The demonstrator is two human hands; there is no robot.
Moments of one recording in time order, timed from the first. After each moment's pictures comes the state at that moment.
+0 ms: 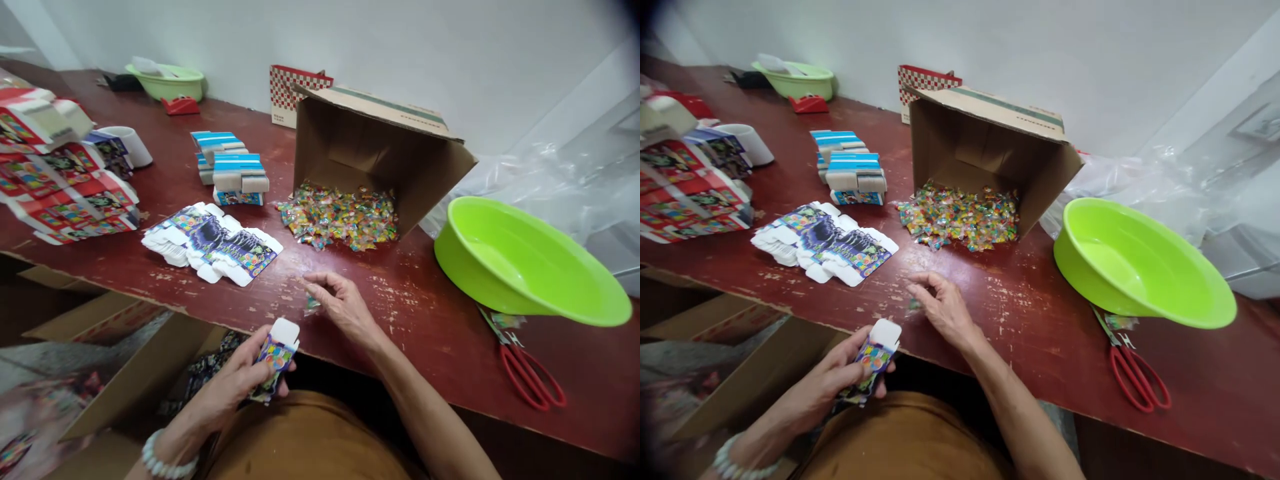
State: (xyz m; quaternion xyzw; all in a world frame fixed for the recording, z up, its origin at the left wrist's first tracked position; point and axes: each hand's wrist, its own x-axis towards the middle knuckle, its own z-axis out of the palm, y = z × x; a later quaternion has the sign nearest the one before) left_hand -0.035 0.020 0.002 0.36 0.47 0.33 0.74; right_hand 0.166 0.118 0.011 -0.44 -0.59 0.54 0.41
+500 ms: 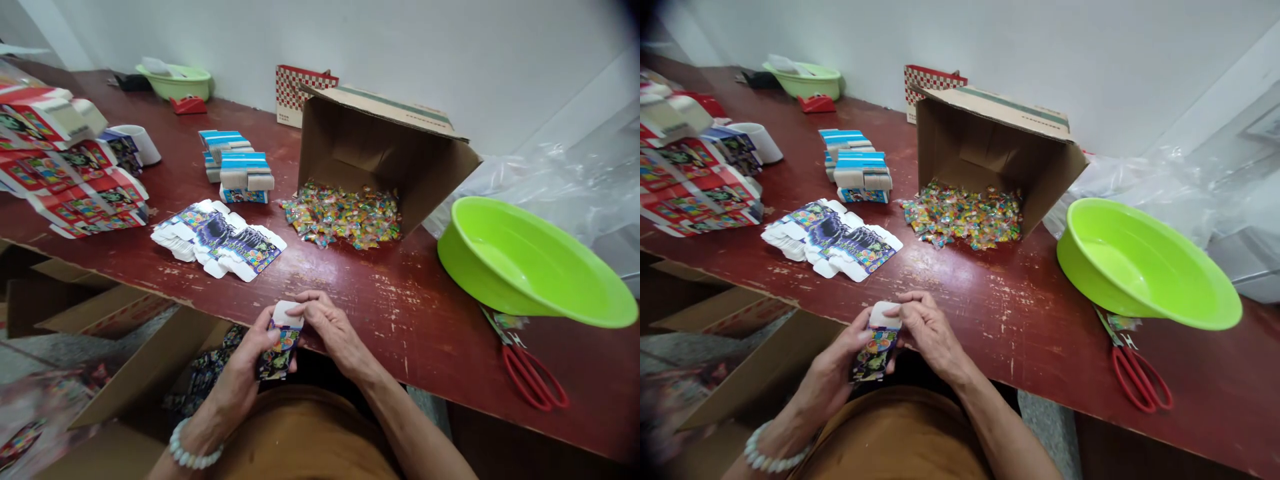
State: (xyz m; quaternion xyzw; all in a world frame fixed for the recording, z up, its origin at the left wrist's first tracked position) left_hand -0.008 0.024 0.018 0.26 0.43 0.48 0.72; right_hand 0.151 0.071 0.004 -0.39 -0.51 0.67 0.38
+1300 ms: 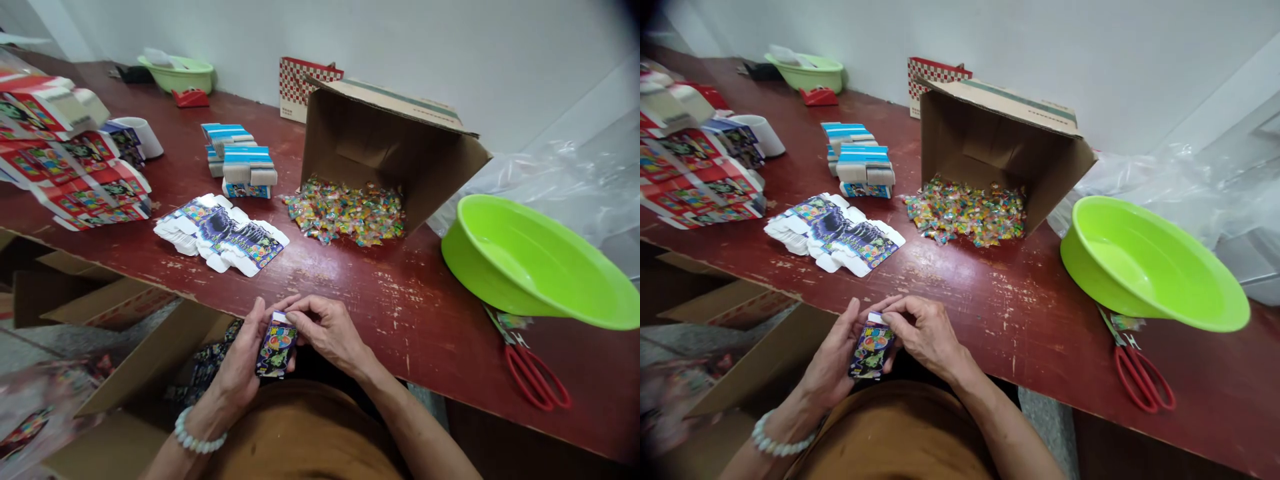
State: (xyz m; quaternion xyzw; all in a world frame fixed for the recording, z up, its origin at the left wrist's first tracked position) left_hand -0.008 0.031 0.017 0.19 0.41 0.49 0.75; right_hand 0.142 0.073 0.014 -0.39 -0.68 0.50 0.36
